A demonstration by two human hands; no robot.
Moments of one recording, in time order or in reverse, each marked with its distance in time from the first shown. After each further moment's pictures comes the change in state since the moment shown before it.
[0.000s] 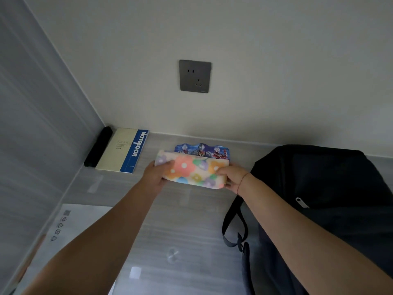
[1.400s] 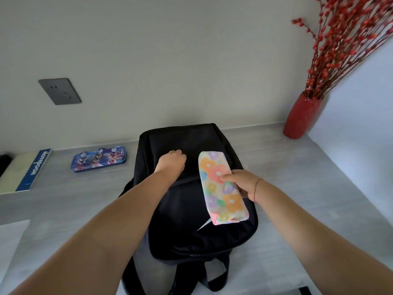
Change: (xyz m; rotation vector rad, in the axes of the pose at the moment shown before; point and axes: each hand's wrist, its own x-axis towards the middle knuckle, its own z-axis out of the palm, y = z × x) left_hand -0.156 -0.167 0.339 2.054 -0.257 0.892; right_hand -0.183 0.099 -0.375 -0.143 0.072 -0.094
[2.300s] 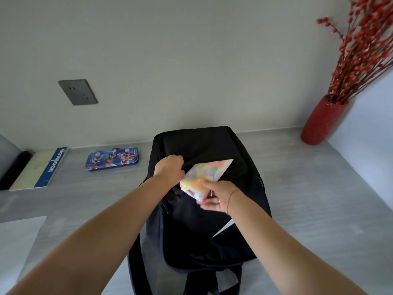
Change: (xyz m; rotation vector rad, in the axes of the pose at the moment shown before) left_hand -0.020 -0.033 -0.015 -0.186 -0.041 -0.169; right_hand 0.009 -0.019 0.092 0.470 -0.070 0.170
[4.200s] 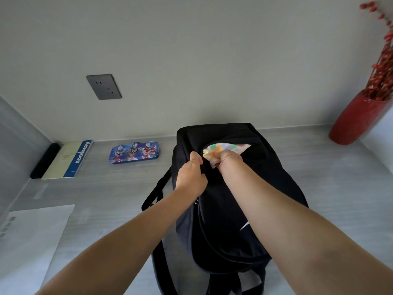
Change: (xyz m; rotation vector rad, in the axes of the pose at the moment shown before) left_hand -0.042 0.003 0.011 -0.464 0.146 -0.130; right_hand 0.051 -0.062 0.068 0.234 0.227 -0.172
